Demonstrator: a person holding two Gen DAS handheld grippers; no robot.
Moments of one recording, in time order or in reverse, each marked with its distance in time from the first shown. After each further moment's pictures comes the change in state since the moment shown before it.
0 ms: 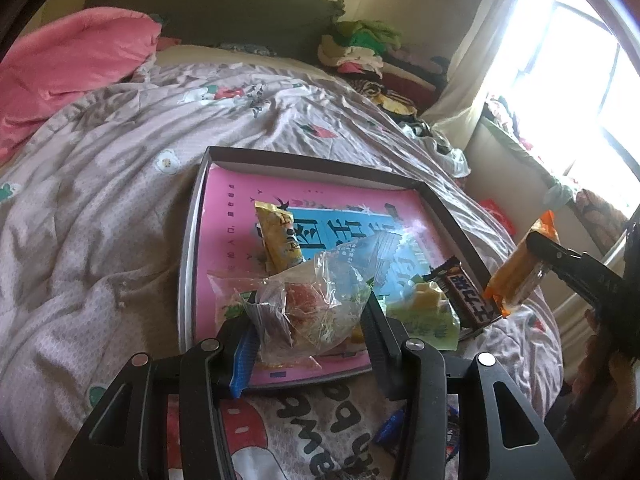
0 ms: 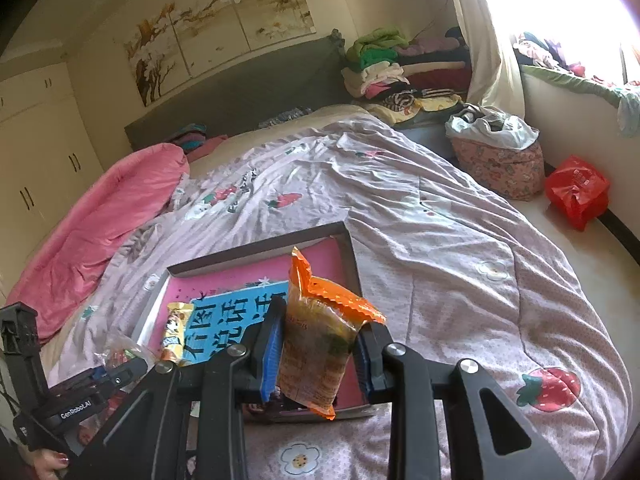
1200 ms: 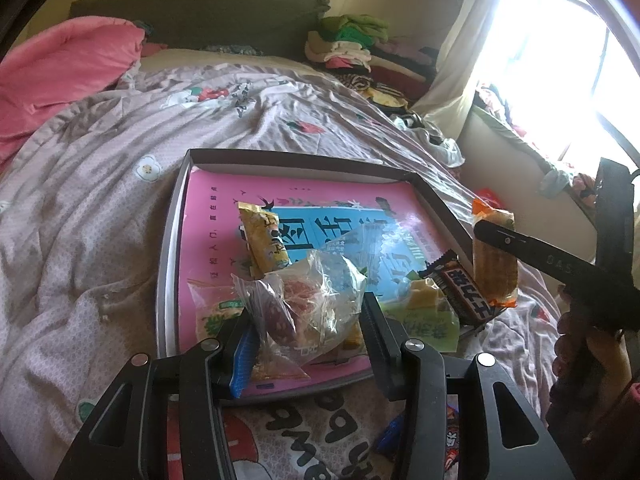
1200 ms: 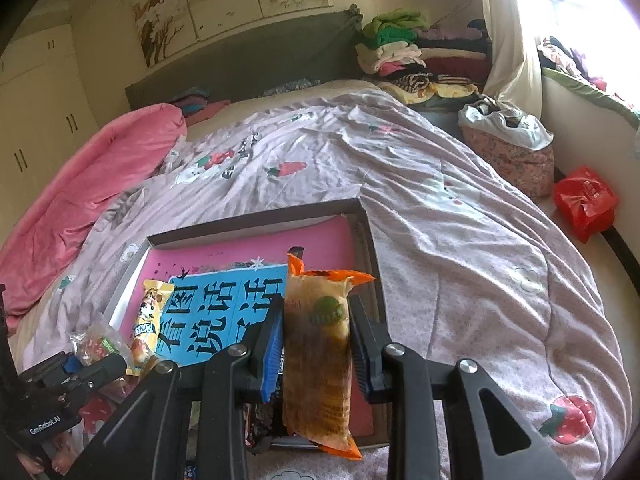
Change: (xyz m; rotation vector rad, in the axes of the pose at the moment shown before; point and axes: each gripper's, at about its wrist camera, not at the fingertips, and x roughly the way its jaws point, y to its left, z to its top) left arm 0.010 -0.010 0.001 0.046 0.011 -0.013; right arm 0.054 0.015 0.004 -0.086 0.103 -0.026
